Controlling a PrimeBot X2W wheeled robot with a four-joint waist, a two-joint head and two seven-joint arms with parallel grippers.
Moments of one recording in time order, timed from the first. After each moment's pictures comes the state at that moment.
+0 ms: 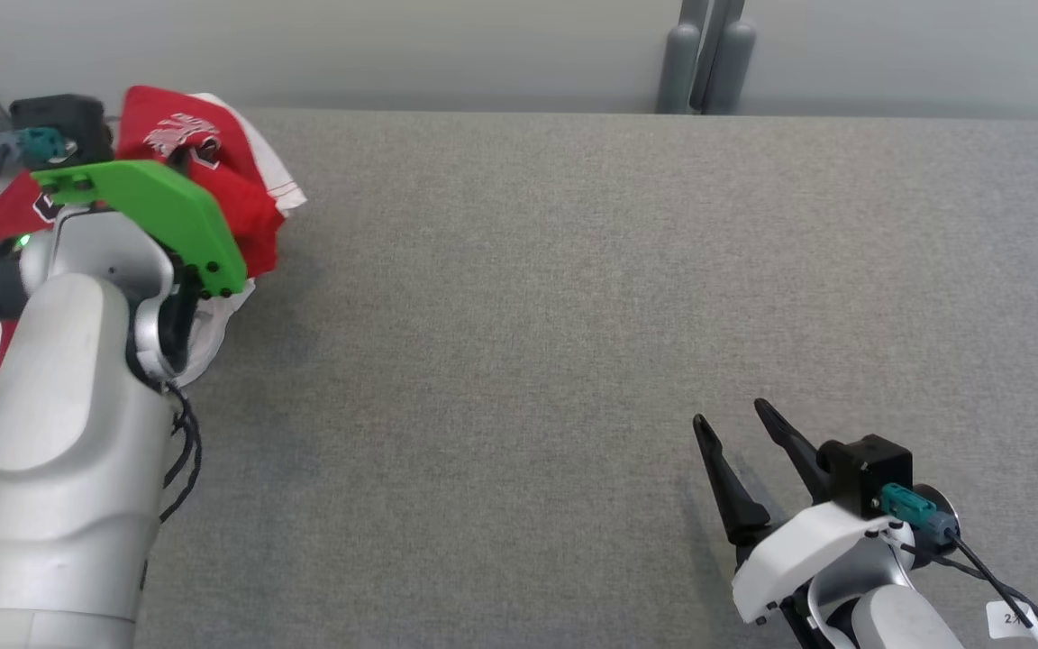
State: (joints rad) left arm -0.78 0.24 -0.22 0.58 -0.45 0.09 0.34; right arm -0.08 -0.05 0.19 0.14 0.19 0.13 -0.05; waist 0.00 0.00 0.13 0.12
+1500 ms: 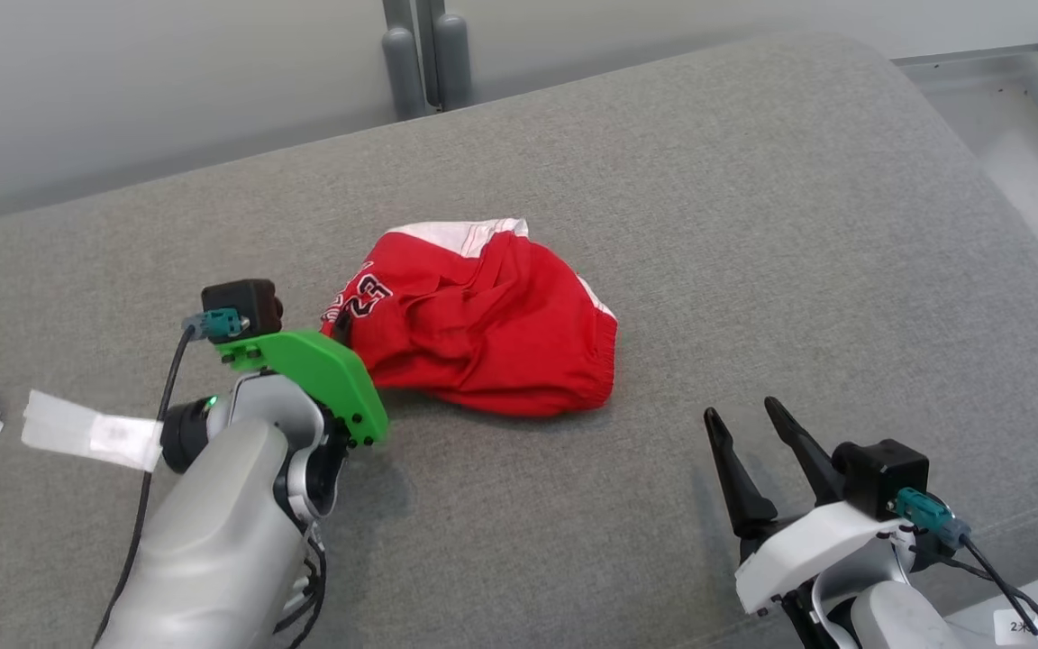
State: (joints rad) left arm -0.67 0.15 -0.60 0.76 -0.86 0.12 0.05; right arm -0.10 -0.05 0.18 0.23 0.26 0.13 -0.15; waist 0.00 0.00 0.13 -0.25
